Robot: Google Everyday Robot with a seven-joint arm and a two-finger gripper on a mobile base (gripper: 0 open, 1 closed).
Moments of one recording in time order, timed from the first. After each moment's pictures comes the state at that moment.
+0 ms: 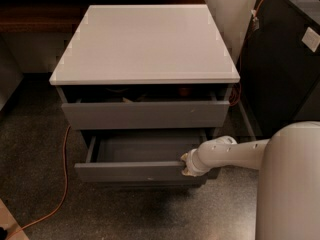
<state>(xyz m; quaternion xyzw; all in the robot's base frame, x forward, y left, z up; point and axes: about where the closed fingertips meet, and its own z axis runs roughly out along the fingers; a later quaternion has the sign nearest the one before) 0.595 -0.128 0.424 -0.71 0.67 -0.01 0.22</state>
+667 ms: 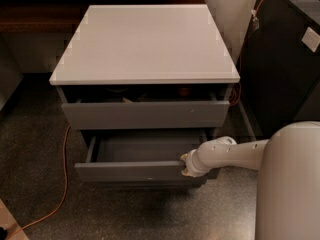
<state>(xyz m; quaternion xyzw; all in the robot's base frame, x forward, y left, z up) 0.595 -0.128 0.424 -0.71 0.67 -0.01 0.22</state>
